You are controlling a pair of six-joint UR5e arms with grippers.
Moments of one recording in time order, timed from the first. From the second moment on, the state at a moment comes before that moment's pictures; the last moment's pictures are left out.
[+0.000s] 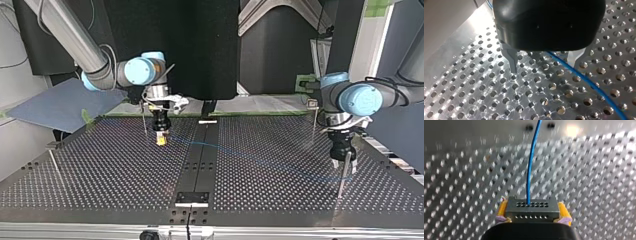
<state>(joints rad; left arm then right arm) 0.18 -1.79 -1.81 -2.54 -1.62 -2.14 2.14 -0.92 1.46 -0.67 1.66 1.68</state>
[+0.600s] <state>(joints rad) 0.18 -1.79 -1.81 -2.53 -1.61 -2.15 2.01 -0.92 1.61 -0.82 1.80 1.73</state>
